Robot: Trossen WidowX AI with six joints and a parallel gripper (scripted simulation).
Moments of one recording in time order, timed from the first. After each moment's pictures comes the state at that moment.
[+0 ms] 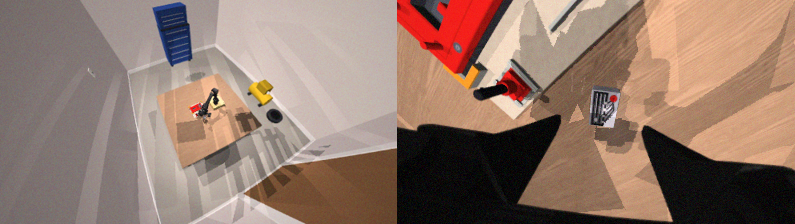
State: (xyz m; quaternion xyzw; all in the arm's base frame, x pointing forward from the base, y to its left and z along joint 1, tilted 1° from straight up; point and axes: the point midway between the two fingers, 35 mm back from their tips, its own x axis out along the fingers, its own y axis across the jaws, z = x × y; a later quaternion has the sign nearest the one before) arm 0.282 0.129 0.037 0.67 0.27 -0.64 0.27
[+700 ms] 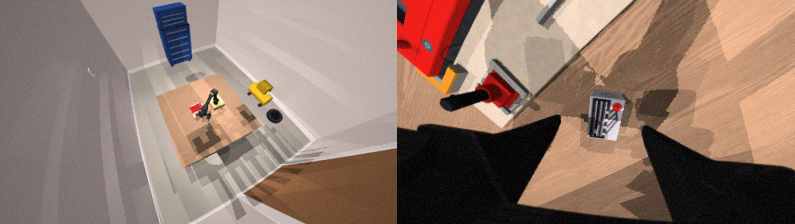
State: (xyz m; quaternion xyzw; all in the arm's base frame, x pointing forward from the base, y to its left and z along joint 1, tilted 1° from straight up) arm 0.283 0.129 0.011 0.67 0.27 -0.64 0.27
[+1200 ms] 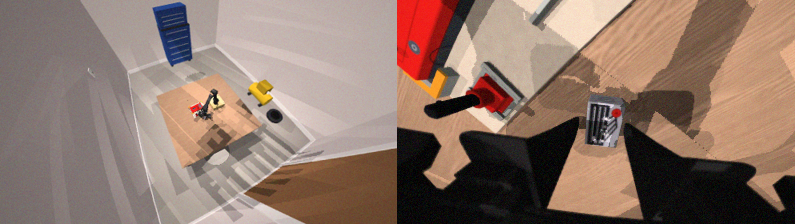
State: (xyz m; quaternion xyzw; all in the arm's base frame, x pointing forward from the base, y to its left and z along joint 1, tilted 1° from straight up) arm 0.281 0.128 0.002 0.66 0.27 -0.64 0.27
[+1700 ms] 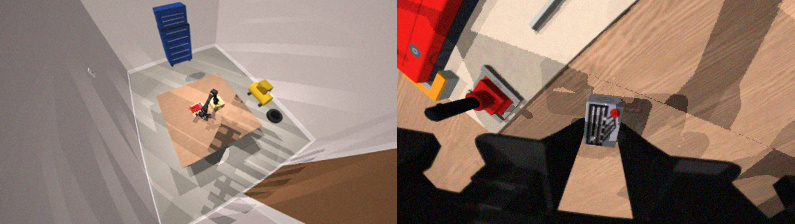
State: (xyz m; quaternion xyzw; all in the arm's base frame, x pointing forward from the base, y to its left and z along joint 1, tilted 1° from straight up) arm 0.279 0.127 0.004 0.66 0.27 -0.65 0.27
